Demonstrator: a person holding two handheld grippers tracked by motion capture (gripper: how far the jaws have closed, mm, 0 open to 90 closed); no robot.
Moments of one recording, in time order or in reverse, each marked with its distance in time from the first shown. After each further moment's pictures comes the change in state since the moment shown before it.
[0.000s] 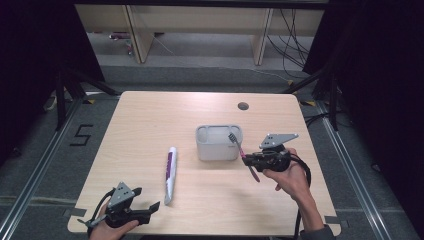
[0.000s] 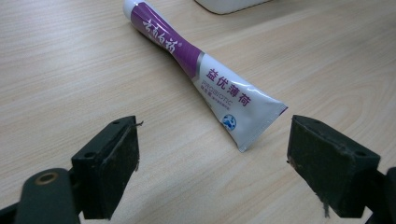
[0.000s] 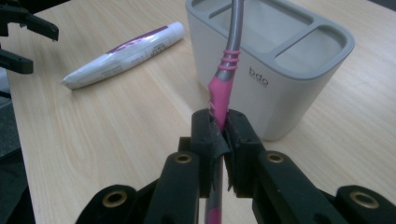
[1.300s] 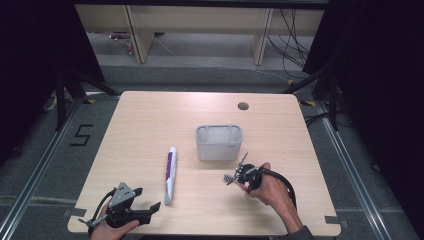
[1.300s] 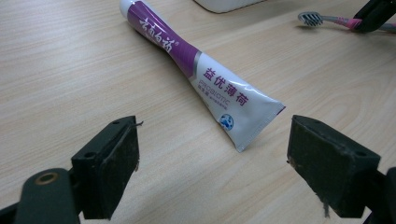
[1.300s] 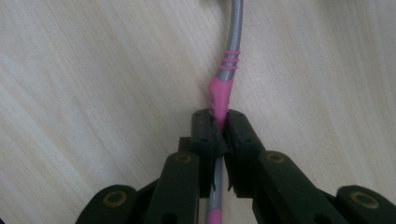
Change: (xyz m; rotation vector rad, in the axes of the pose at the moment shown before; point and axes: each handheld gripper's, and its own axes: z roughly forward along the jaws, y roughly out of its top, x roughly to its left) left arm -0.001 0.000 0.001 0.009 -0.001 0.005; right arm 0.024 -0.031 0.076 0.775 -0.100 -0.178
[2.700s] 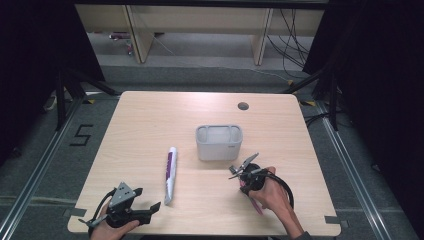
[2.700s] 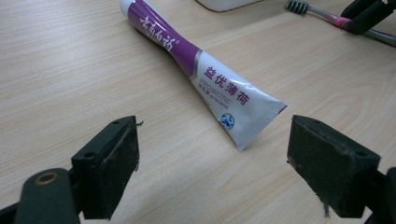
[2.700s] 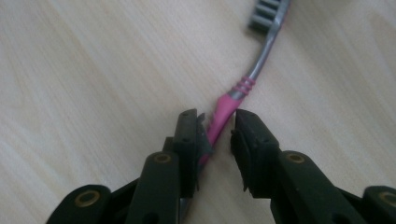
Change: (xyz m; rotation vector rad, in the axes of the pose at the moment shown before) left arm 0.000 0.000 0.001 -0.005 -0.003 -0.007; right arm 0.002 -0.011 0.006 -0.233 0.034 0.180
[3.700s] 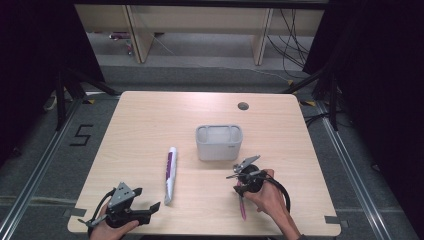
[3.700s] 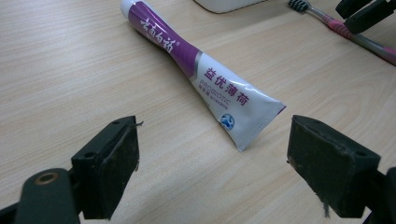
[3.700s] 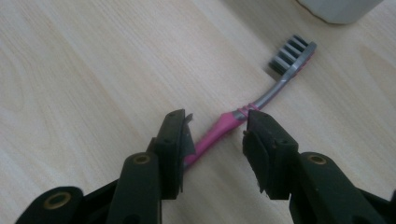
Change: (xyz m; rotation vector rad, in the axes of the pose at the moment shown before) left arm 0.000 0.001 -0.002 0.002 0.002 0.009; right arm 0.012 0.002 -0.002 -0.123 0.001 0.058
